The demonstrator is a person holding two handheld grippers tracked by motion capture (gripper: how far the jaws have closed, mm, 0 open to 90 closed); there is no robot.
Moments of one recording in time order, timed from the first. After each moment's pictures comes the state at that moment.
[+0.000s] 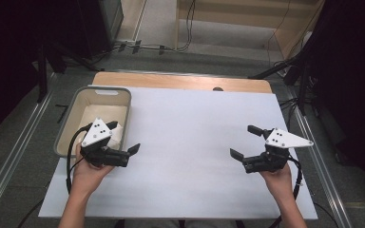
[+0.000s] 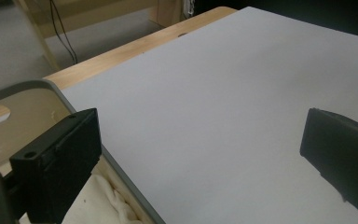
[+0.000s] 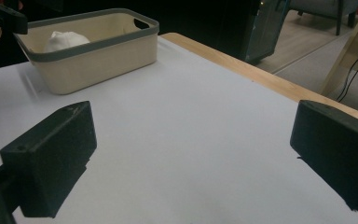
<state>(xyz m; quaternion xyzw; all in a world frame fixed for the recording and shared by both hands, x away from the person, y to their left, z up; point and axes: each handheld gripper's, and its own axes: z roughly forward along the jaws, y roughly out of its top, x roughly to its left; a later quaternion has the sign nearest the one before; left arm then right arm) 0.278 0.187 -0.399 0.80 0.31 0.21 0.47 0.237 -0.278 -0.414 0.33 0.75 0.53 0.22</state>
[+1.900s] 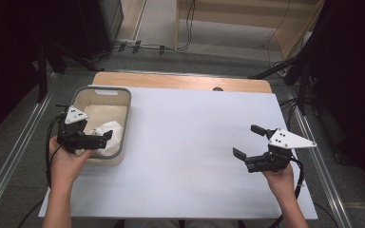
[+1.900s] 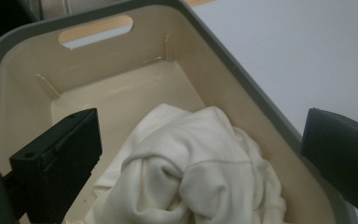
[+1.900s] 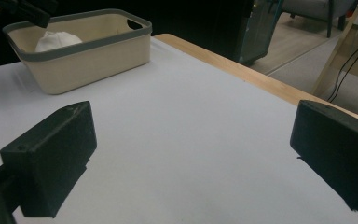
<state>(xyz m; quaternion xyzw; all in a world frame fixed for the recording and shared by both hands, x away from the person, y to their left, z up) 0.316 0.241 -0.403 0.79 0.46 0.23 0.35 0.235 -0.285 -0.415 0.33 0.75 0.52 0.23</state>
